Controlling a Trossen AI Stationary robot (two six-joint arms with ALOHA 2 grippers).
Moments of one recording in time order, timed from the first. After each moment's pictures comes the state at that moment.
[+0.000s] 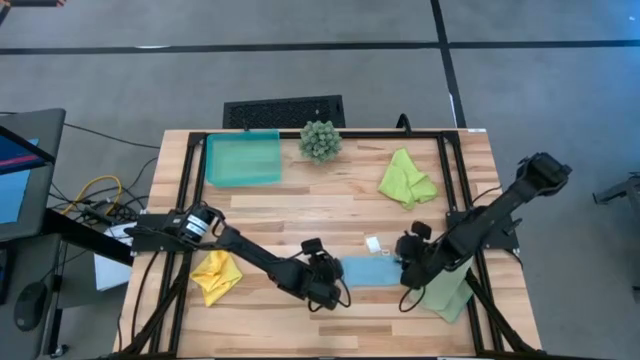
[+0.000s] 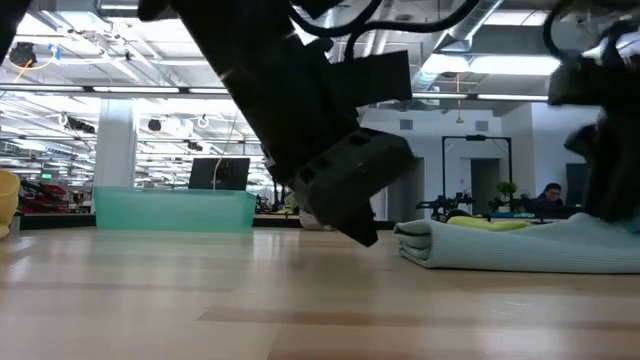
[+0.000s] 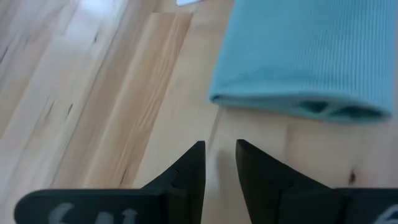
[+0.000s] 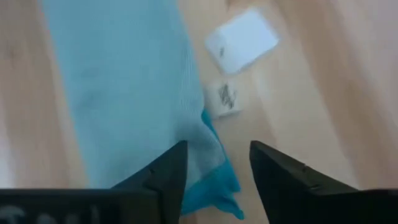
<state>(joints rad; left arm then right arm) -0.42 2.21 1.53 -0.48 -0.67 -0.50 0.65 1.29 0.57 -0.55 0.38 0.85</state>
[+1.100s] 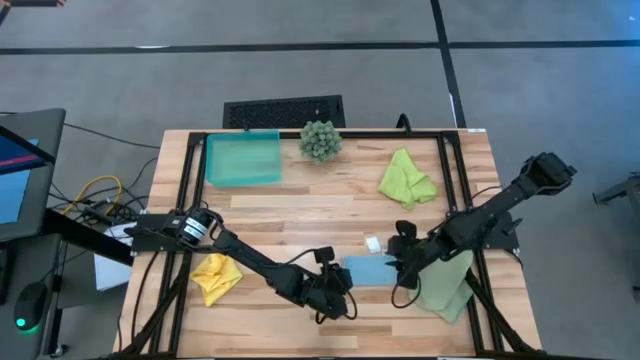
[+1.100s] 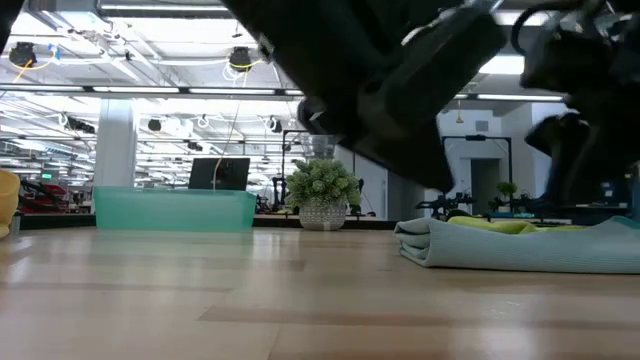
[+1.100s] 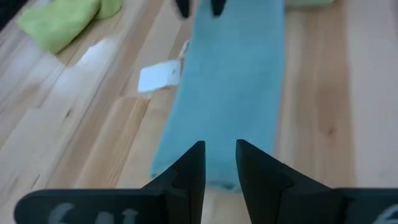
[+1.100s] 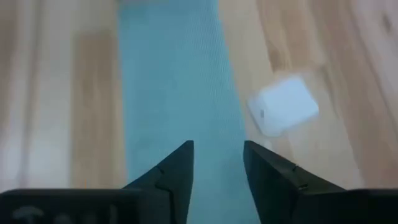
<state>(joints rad) -0.46 2.21 1.58 -0.25 -0.68 -0.37 0.53 1.25 0.54 -0.31 0.26 0.56</state>
